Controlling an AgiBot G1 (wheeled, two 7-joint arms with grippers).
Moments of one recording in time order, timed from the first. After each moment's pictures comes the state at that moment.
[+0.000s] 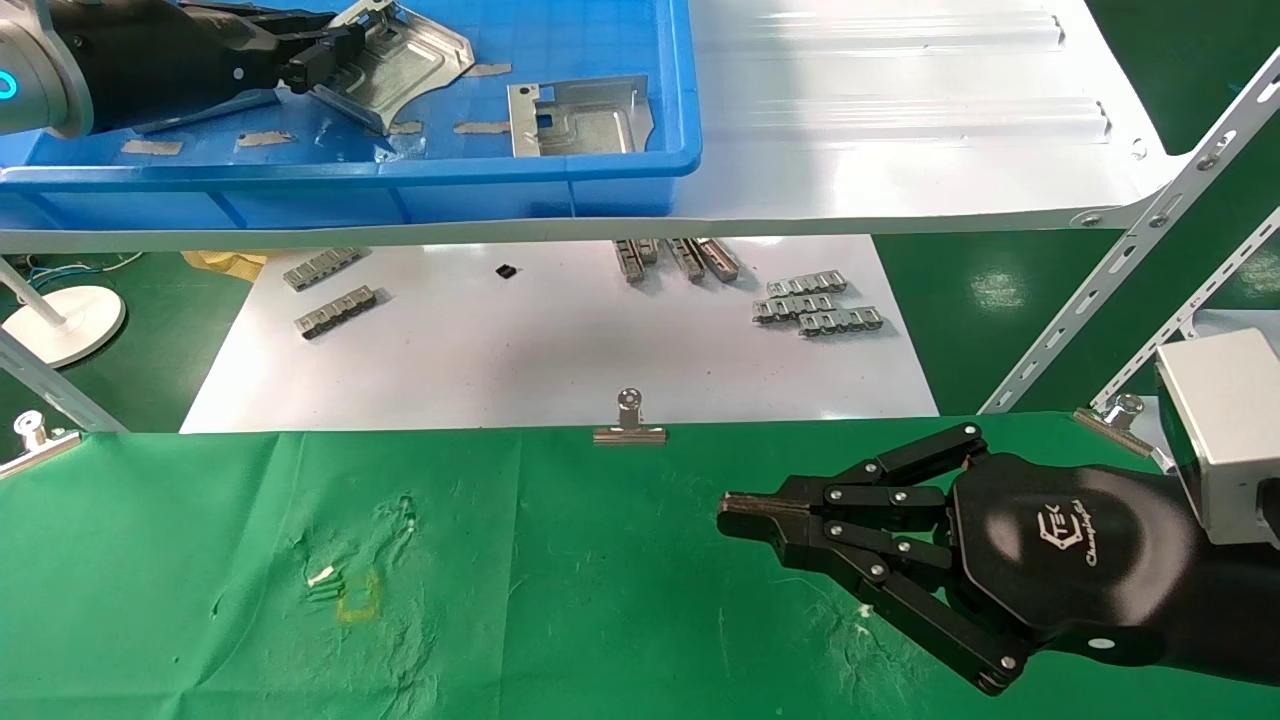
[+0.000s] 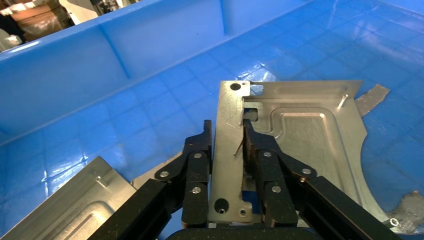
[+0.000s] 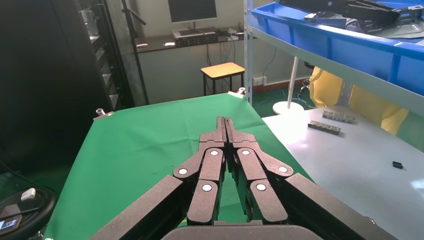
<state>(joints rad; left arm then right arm) -2.03 1.13 0.54 -0.01 1.31 0.88 0.07 1.10 -0.57 -0.38 1.25 -0.65 -1.45 0.13</state>
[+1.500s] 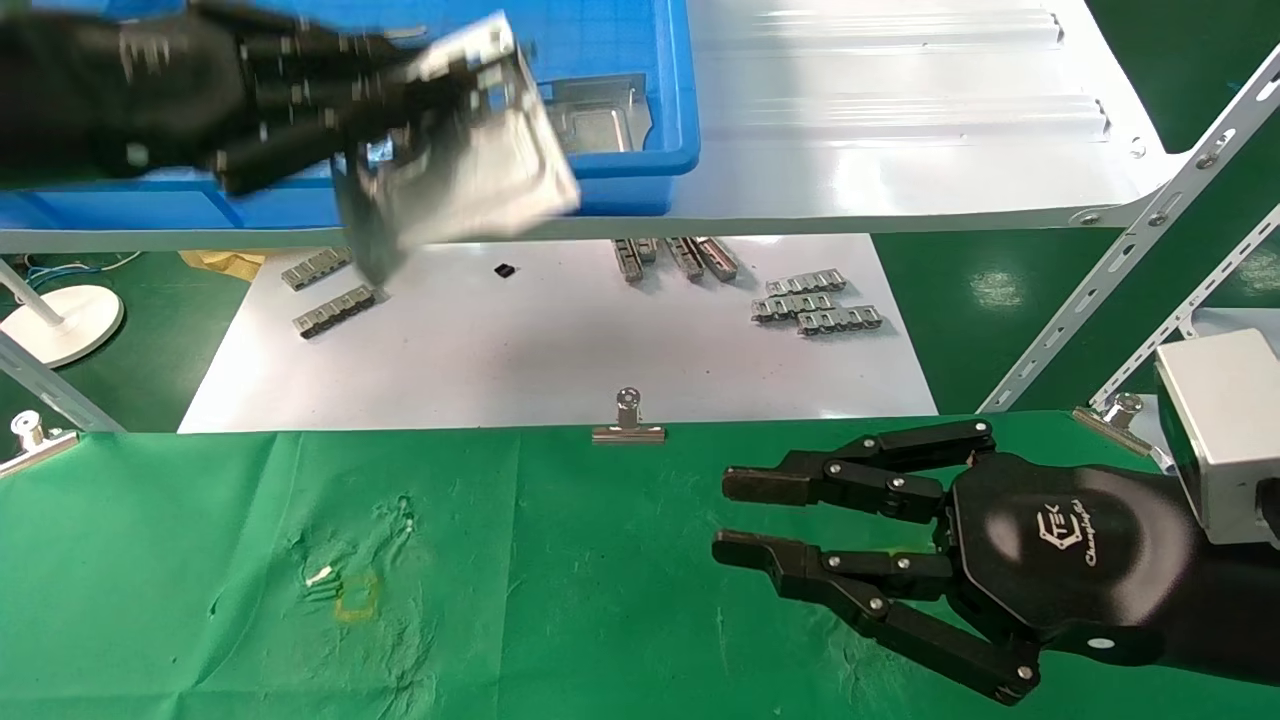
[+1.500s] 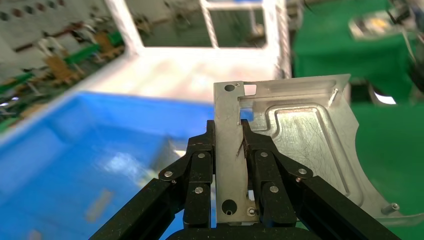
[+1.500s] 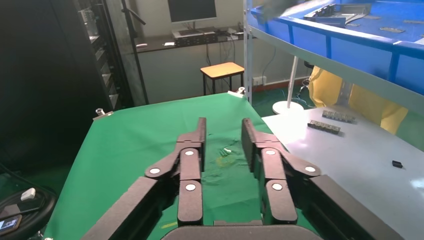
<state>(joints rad) -1.87 0.84 0.54 -0.45 1.00 1.61 0.15 1.10 -0.57 -0.38 1.25 -0.65 -1.45 0.13</state>
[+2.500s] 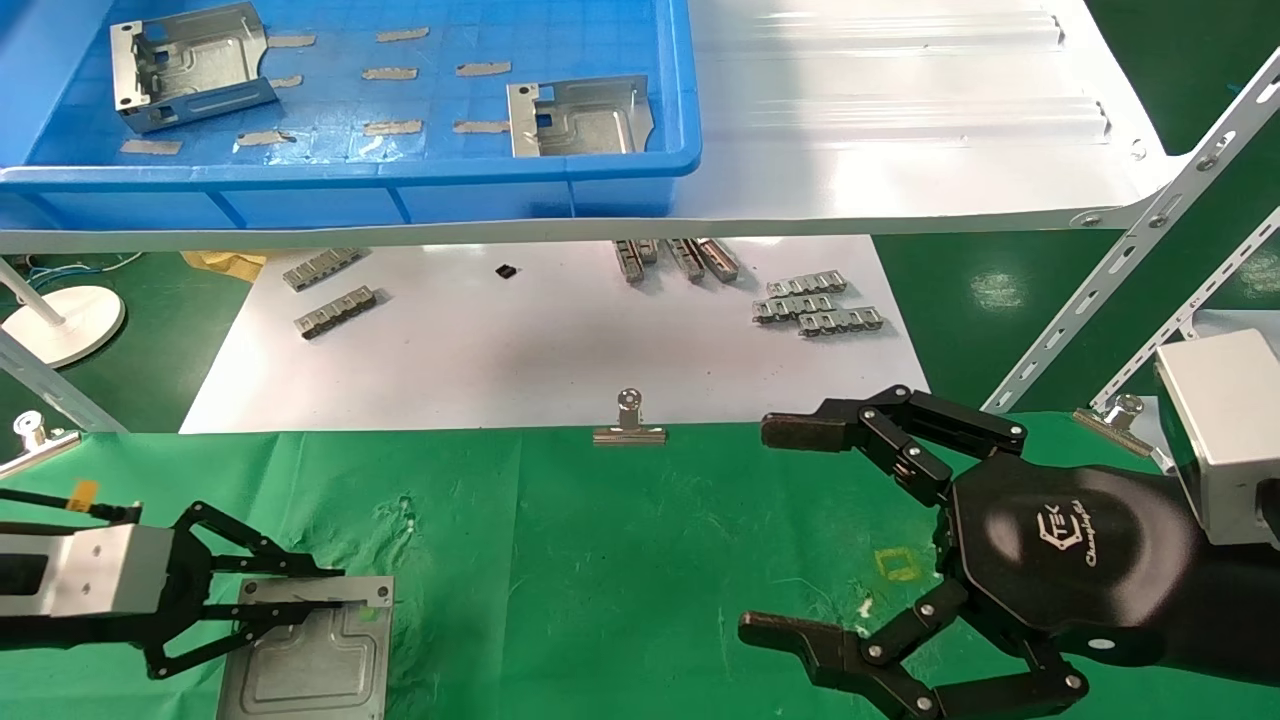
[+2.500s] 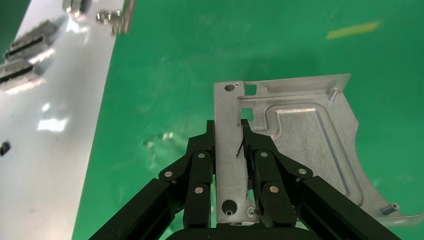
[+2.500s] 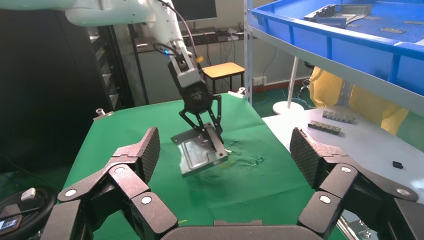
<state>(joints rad) -1.59 0.64 0.96 -0.52 1.01 1.56 0.62 1.10 -0.57 -0.38 1.25 -0.65 -1.45 0.13</state>
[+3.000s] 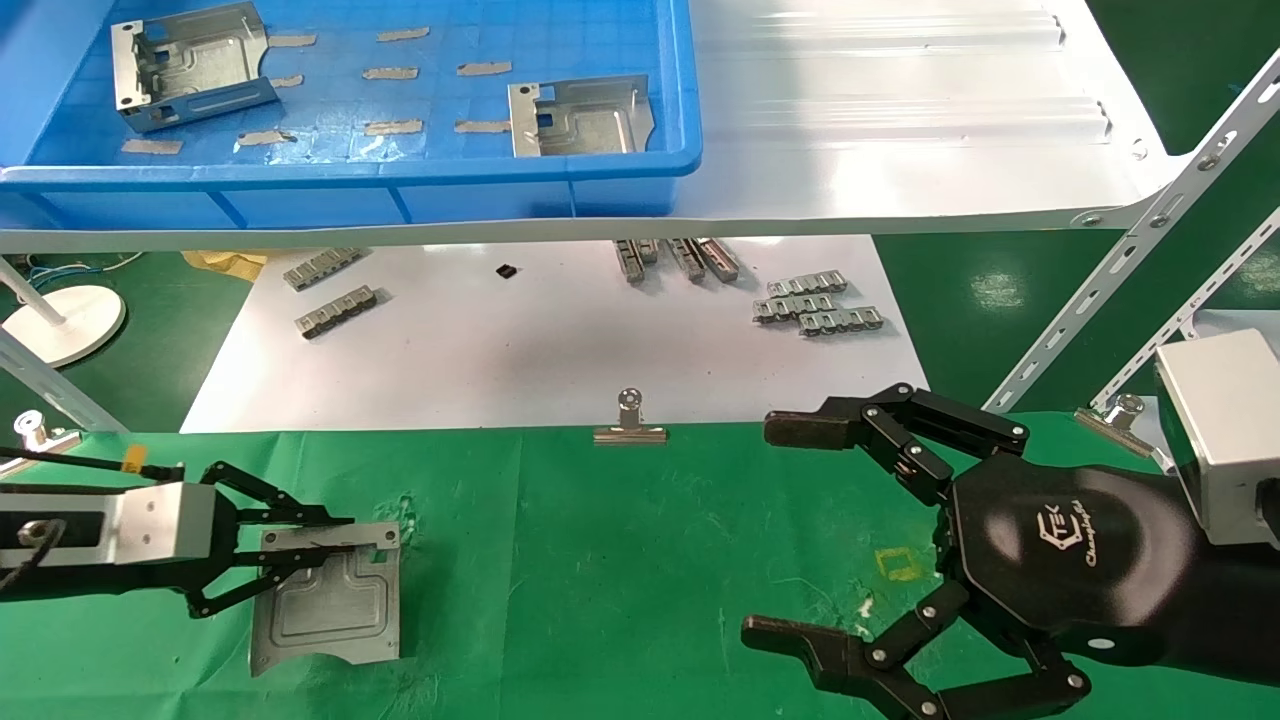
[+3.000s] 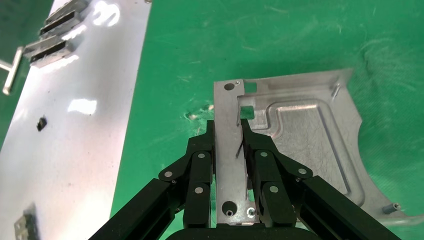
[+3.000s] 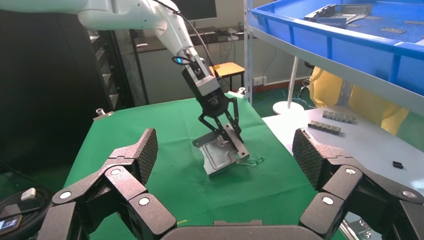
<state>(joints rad) -1.63 0.76 0.99 -0.26 1.06 1.53 0.79 1.10 -0.57 -0.38 1.25 -0.65 -1.45 0.13</state>
